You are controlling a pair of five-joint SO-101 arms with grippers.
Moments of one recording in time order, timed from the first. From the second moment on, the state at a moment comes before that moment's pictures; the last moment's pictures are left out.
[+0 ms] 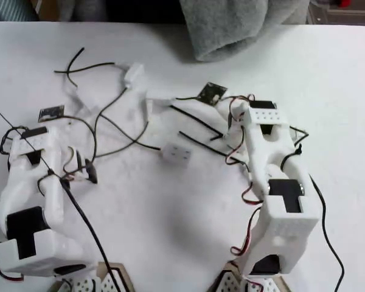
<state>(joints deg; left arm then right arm) -23.5 0.1 37.2 65.8 -2.6 -1.5 20.4 10.3 56.7 56.0</state>
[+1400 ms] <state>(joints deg) -23.2 0.1 37.2 65.3 -2.6 -4.5 1.3 9.1 61.1 52.1</state>
